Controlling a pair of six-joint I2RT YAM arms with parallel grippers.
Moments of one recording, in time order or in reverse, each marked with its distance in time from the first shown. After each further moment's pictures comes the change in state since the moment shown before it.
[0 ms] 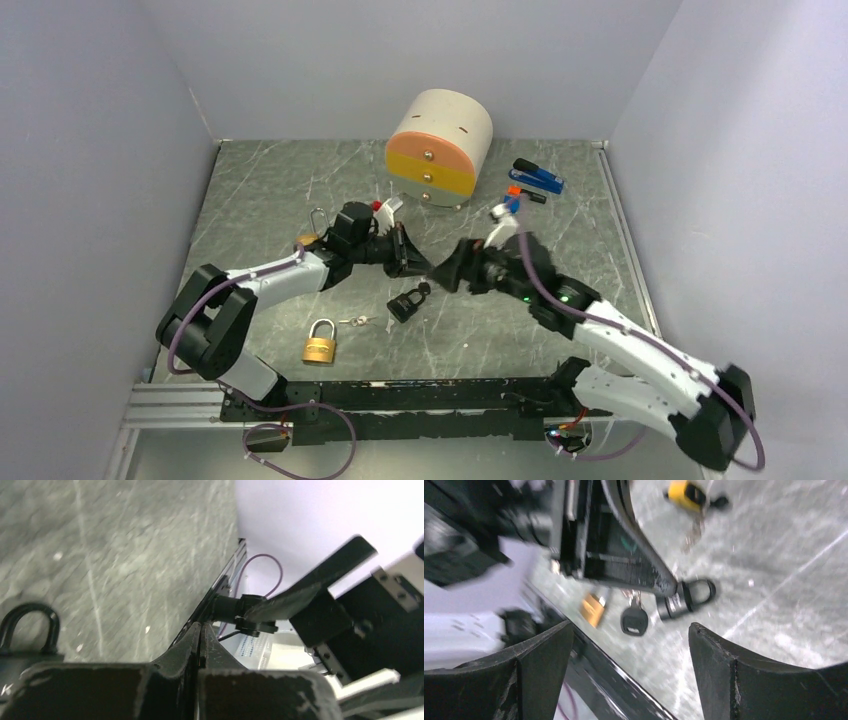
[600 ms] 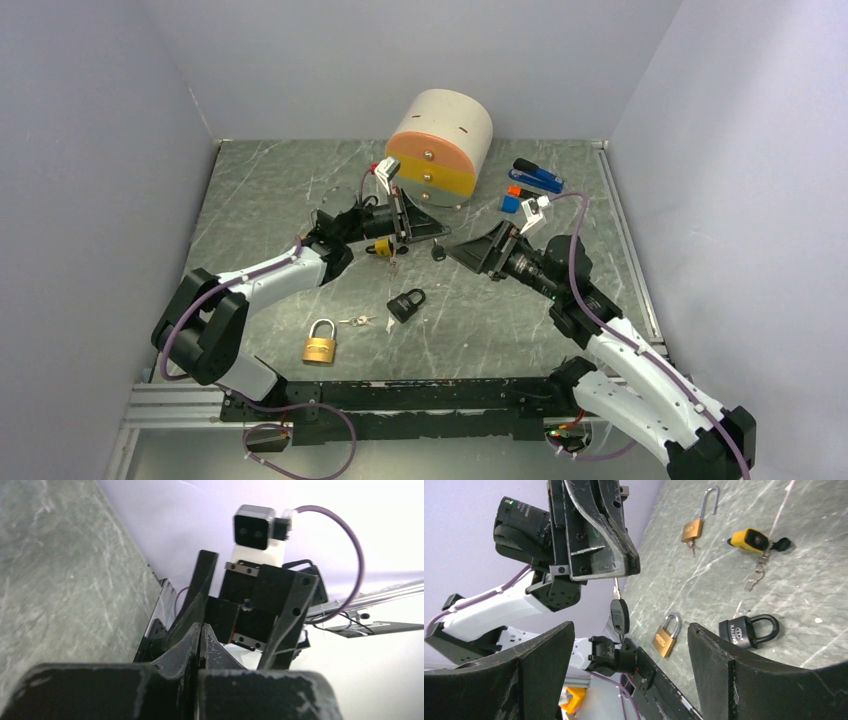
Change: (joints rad) left arm 0.000 -0.029 0.082 0.451 0.052 -0.187; right arm -0.269 -0.215 -0.119 0.273 -0.252 0.268
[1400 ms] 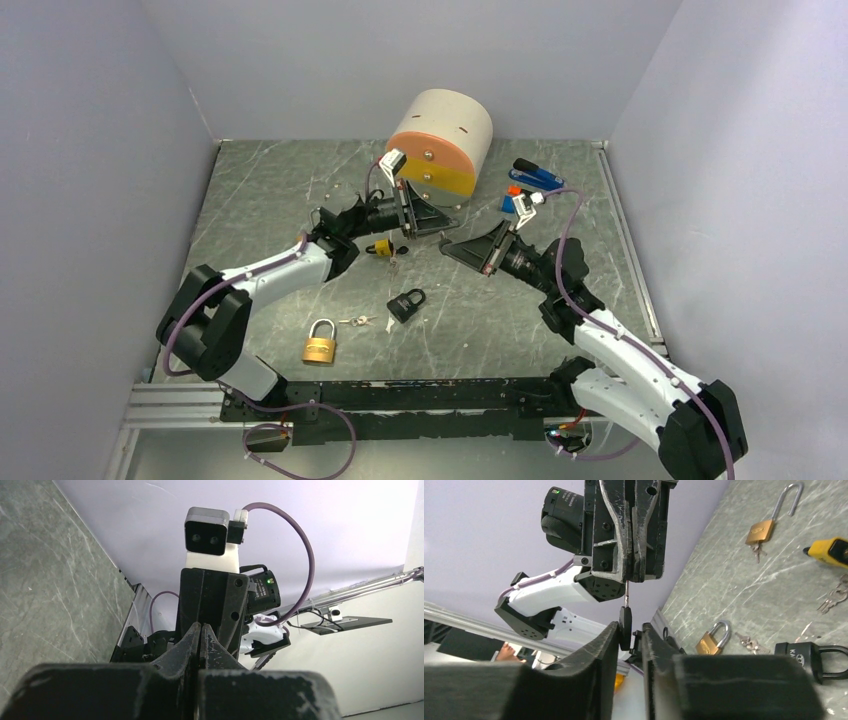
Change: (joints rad) left arm -0.021 0.027 0.056 0.113 0.011 -0.132; right arm -0.042 0.121 -0.106 0.463 -0.210 0.185
